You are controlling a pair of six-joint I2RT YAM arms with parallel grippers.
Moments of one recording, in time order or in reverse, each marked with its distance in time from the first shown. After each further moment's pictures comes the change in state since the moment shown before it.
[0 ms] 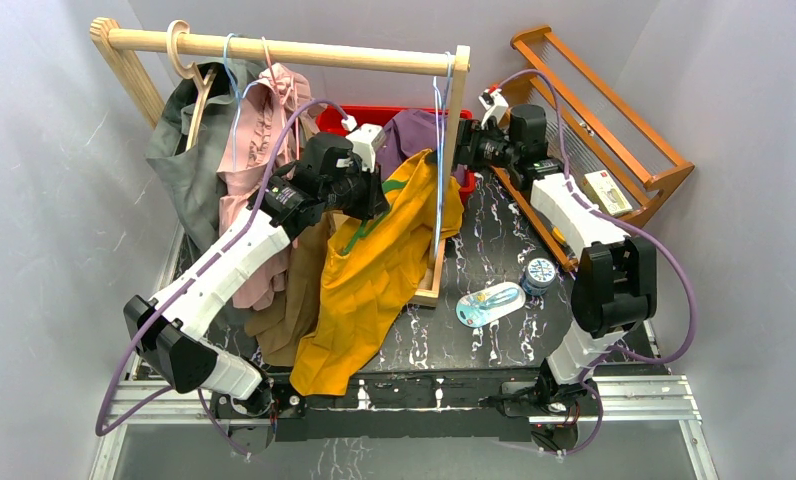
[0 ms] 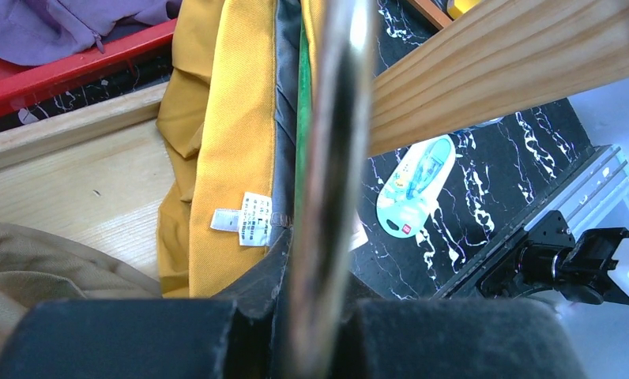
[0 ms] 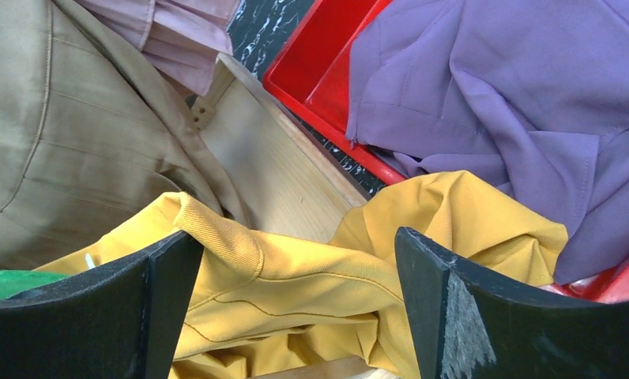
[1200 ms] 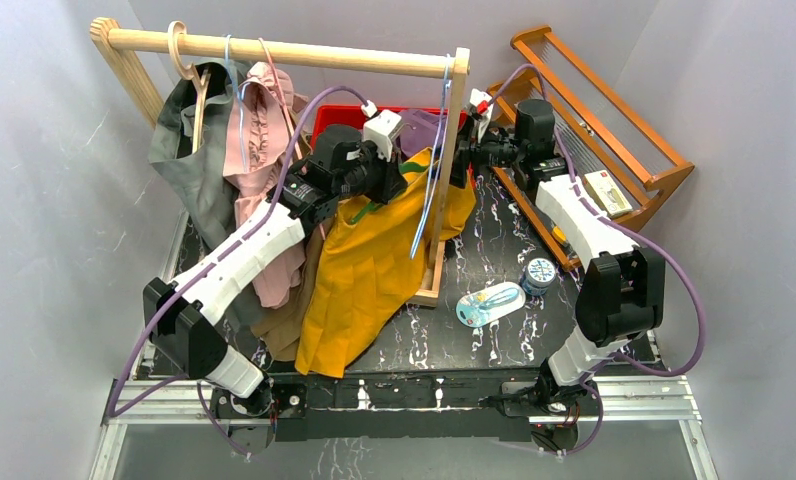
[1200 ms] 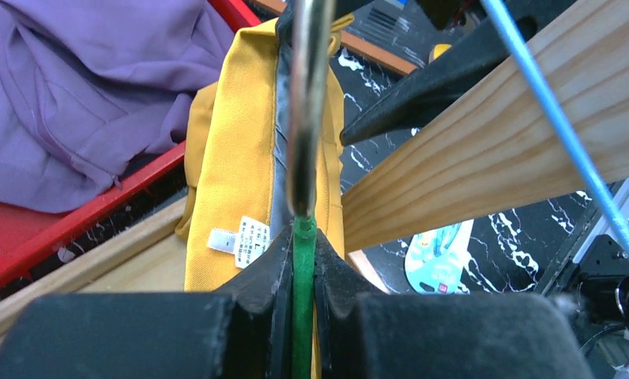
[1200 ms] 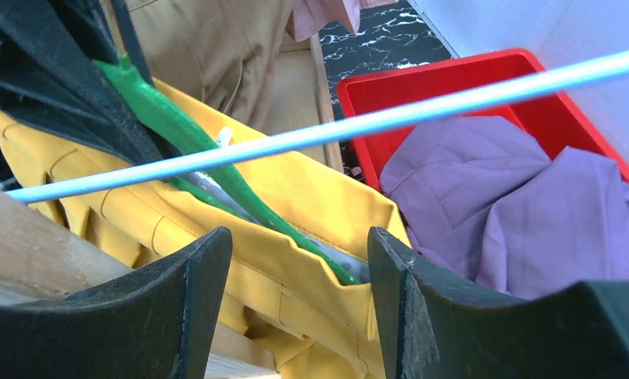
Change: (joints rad) left arm 0.001 0.081 -0.012 0.267 0.049 0.173; right arm 0.007 -0.055 0.010 0.017 -0.368 -0.568
